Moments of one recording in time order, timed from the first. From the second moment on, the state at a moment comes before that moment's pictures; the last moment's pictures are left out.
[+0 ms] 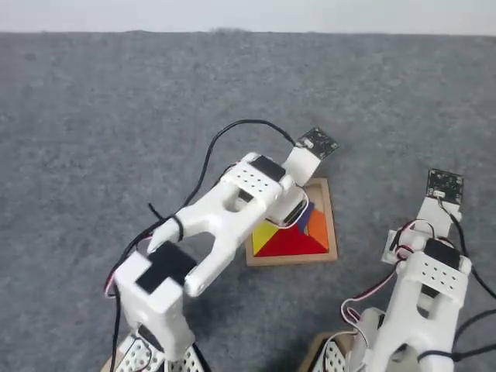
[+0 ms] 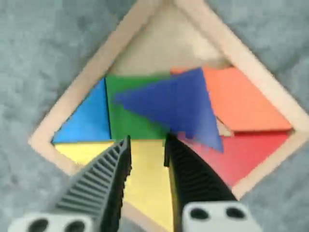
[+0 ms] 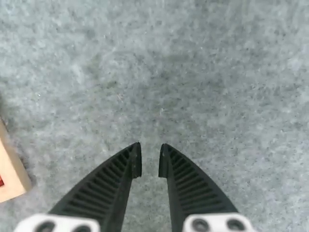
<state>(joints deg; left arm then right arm) 30.6 17.6 13.9 63.0 -2.0 24.2 -43.9 68.5 53.5 9.7</state>
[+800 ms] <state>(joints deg) 33.4 22.9 5.0 70.8 -1.0 24.2 -43.9 68.5 53.5 9.7</state>
